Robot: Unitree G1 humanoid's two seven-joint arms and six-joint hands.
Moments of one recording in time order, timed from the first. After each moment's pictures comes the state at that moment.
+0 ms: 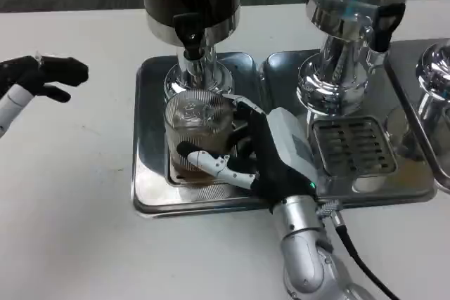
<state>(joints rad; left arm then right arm) -0.39 0.63 0.27 0.96 -0.19 -0.87 -0.71 -0.30 0.05 0.39 0.50 -0.54 -0.11 -0.43</state>
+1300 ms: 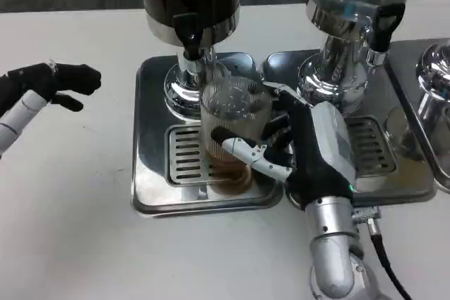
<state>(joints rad) -0.40 0.61 0.25 0.99 -0.19 -0.87 -0.72 -0.19 0.01 0.31 0.32 -0.54 -0.11 -0.45</state>
